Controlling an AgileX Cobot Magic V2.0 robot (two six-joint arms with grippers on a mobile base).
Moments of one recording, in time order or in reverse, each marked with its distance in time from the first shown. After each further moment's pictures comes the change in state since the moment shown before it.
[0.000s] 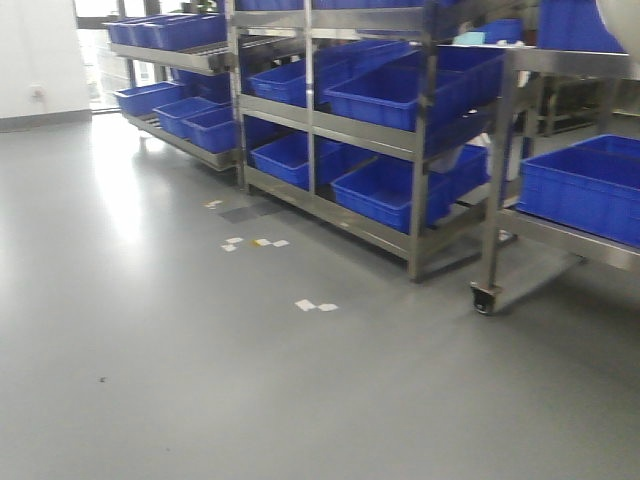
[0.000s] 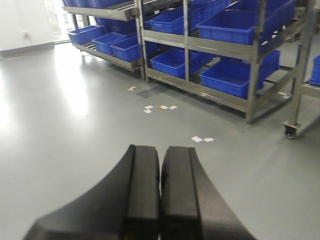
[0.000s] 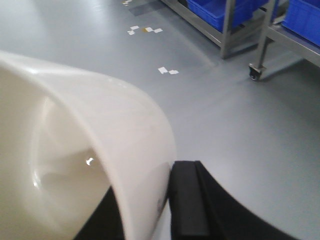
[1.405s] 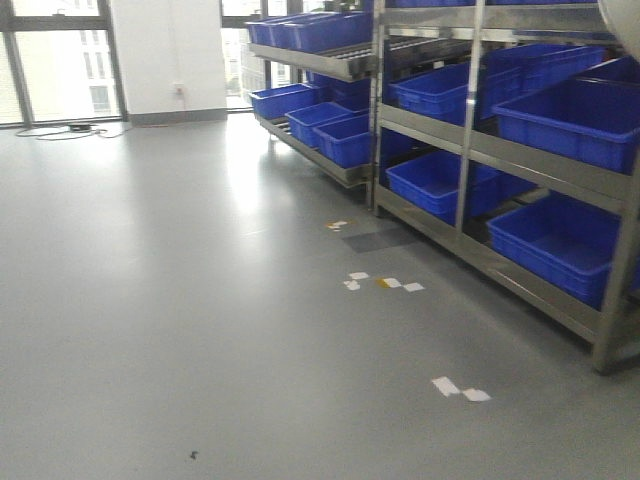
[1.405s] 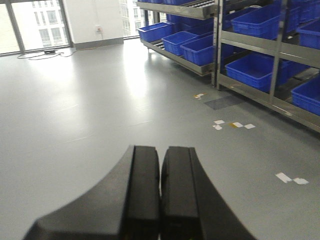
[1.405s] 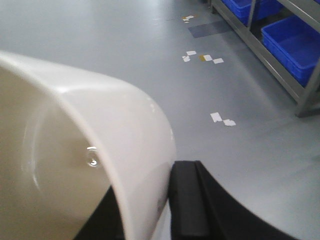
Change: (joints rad) left arm 0.000 0.000 0.000 0.000 0.000 0.000; right arm 0.000 0.000 0.000 0.000 0.000 0.000
